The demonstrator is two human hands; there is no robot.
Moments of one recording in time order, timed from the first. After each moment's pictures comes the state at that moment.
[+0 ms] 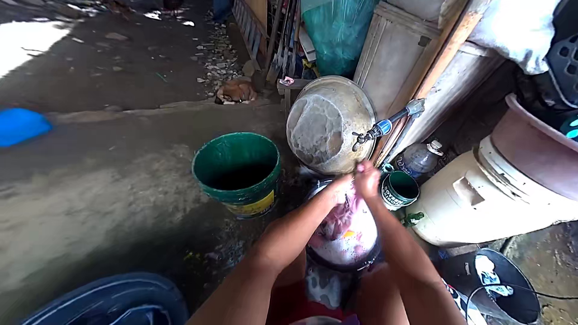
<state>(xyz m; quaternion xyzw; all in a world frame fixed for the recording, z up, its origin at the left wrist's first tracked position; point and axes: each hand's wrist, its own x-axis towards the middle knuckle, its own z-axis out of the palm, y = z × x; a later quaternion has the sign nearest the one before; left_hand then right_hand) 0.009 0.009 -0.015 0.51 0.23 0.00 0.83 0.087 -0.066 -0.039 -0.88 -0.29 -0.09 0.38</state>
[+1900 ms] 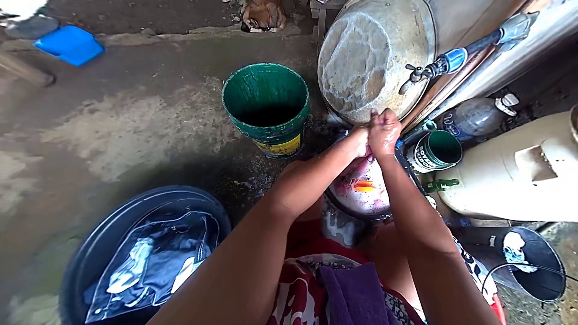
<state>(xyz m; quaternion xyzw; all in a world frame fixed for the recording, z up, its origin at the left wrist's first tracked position) 0.006 0.028 -0.059 0.41 0.25 0.07 0.88 0.056 -0.021 -0.067 -0.80 -0.32 -0.09 0.50</state>
